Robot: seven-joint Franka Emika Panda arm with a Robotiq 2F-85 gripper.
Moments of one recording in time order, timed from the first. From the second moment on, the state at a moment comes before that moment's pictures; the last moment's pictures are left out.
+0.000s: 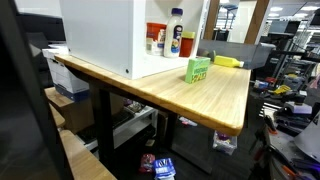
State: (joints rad) arm 0.20 -0.59 -0.05 -2.02 0.13 1.68 -0.28
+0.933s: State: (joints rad) arm 0.17 -0.73 -0.07 -2.30 0.18 2.06 -0.28
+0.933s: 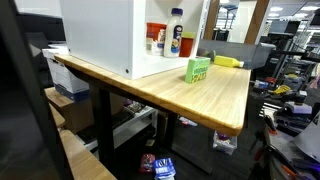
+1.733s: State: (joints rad) arm 0.22 -0.90 -0.06 -2.58 0.18 2.18 -0.28
